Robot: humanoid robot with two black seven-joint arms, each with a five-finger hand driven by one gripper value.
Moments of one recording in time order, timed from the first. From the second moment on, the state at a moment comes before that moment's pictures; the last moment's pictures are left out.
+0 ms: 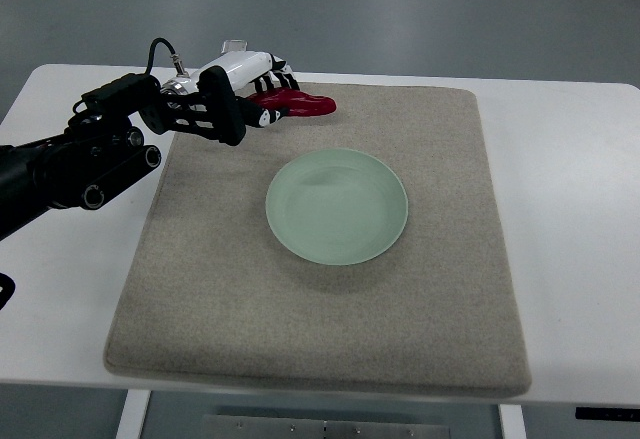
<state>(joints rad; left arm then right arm) -1.03 0.32 -0.37 -0.76 1.46 0.10 -0.32 0.05 0.00 0.14 0.13 -0.17 0.00 0.09</state>
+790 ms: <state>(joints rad) -1.01 0.31 -0.29 -1.01 1.53 0.05 -0.32 0.05 0.00 0.14 0.13 -0.17 0.00 0.09</state>
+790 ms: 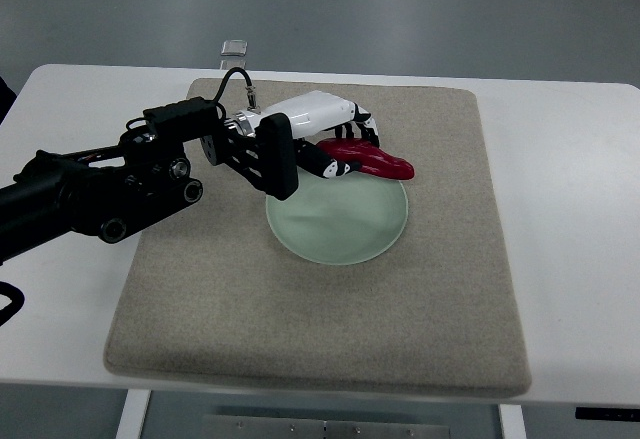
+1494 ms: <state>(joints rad) -0.99 0.31 -0.26 -1.00 1.58 0.05 -0.32 0.05 0.00 0.14 0.13 -0.17 0.00 0.09</state>
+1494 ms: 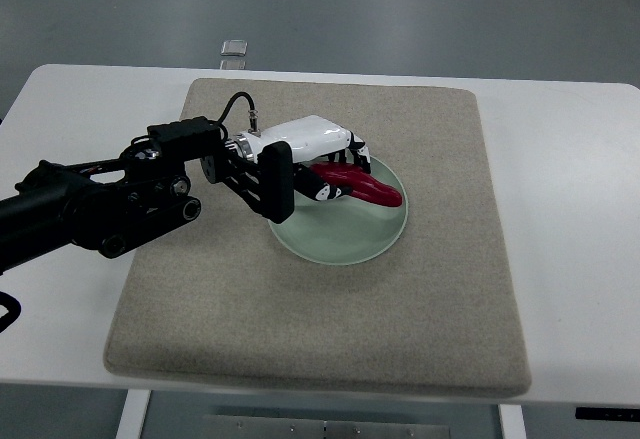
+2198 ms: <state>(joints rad) -0.98 0.31 -0.27 -1.00 1.57 0.09 -0.37 0.05 0.00 0.14 0.13 -0.17 0.00 0.09</state>
